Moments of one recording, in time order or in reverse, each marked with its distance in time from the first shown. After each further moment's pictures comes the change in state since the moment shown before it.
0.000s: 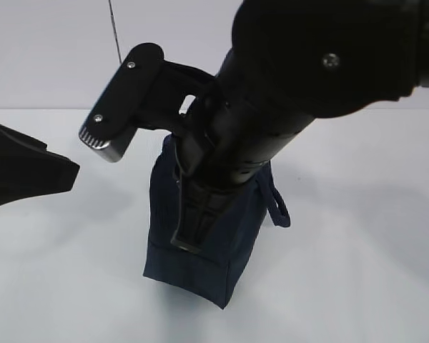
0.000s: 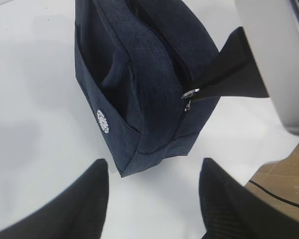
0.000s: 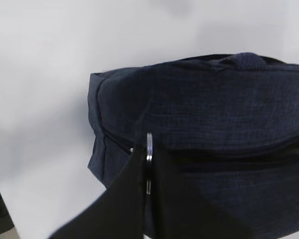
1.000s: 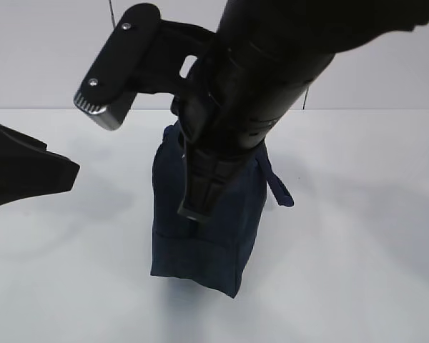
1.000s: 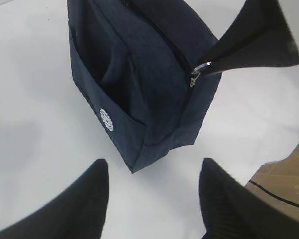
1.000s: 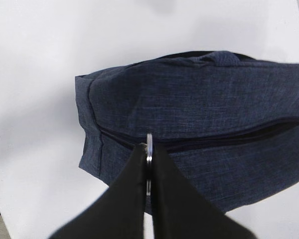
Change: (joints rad) left arm 0.000 0.000 0.000 0.000 0.000 0.000; right arm 0.000 -0.005 -0.101 -0.024 0.132 -0.054
